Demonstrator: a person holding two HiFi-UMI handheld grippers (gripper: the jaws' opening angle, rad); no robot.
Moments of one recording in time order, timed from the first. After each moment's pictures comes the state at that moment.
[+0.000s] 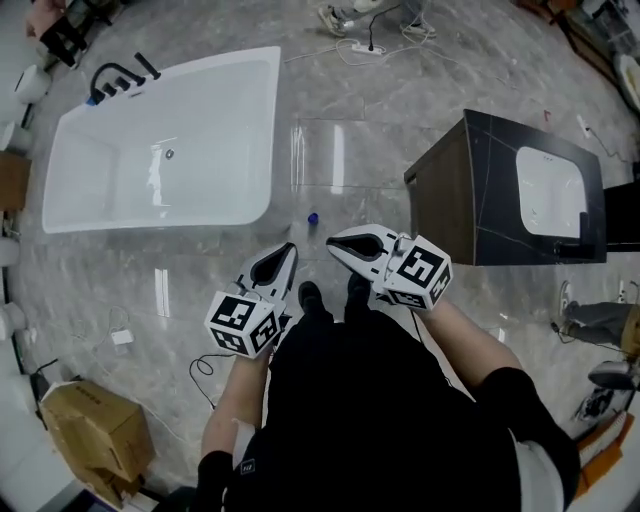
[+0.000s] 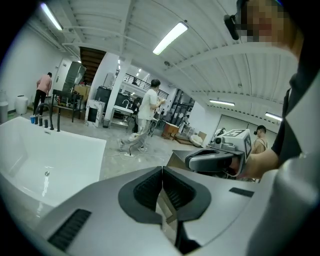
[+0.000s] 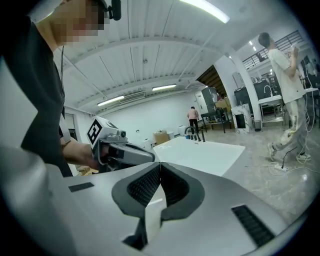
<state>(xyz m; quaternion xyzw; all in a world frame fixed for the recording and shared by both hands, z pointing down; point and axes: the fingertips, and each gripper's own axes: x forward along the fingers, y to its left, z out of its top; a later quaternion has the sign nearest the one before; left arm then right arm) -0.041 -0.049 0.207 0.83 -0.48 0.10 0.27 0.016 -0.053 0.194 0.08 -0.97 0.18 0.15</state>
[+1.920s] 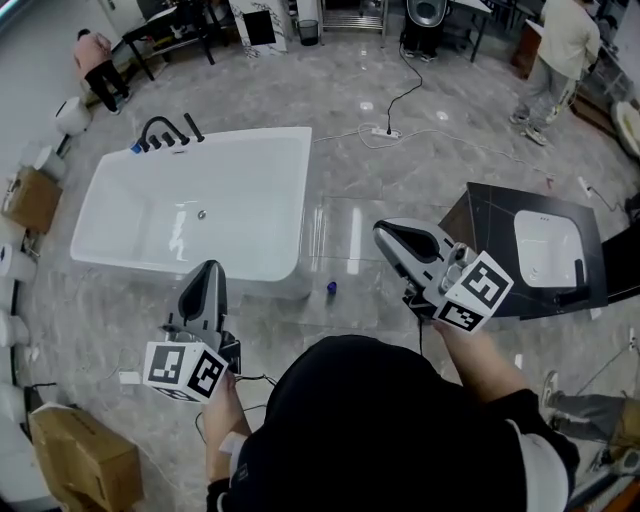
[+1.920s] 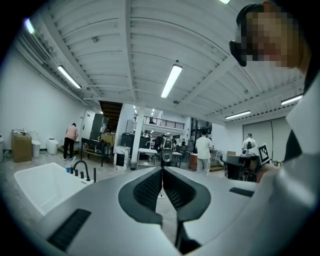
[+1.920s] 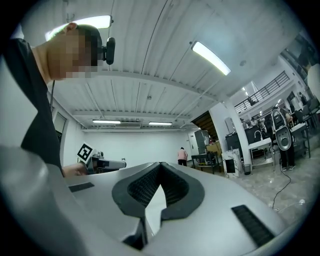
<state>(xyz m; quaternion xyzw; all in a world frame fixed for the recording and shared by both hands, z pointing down) -0.191 -0.020 -0.006 0.76 -0.65 0.00 0.09 0.038 -0.093 -0.013 0.16 -0.98 0.08 -0.04</state>
